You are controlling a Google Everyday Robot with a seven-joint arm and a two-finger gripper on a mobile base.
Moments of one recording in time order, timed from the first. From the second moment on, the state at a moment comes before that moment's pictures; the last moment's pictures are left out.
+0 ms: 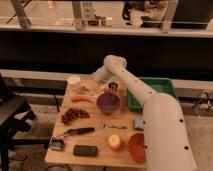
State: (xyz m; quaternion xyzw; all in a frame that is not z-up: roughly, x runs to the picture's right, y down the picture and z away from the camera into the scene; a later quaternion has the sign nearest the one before) arm -0.088 -0.033 0.932 -0.25 -0.29 0.08 0.92
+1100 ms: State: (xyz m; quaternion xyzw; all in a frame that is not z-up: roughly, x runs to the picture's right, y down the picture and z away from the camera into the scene) arm -0.079 -0.011 1.008 -0.27 -0.24 0.07 0.93
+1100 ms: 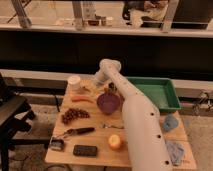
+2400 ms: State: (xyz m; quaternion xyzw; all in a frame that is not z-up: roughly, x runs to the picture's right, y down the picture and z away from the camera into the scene) arm -0.013 -0.007 1.034 -0.28 -0.17 0.12 0.94
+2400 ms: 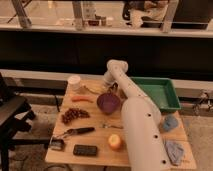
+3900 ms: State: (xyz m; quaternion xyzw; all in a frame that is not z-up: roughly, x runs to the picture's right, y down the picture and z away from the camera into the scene) arm 0.007 -0.137 0.882 -0.17 -0.24 0.15 0.94
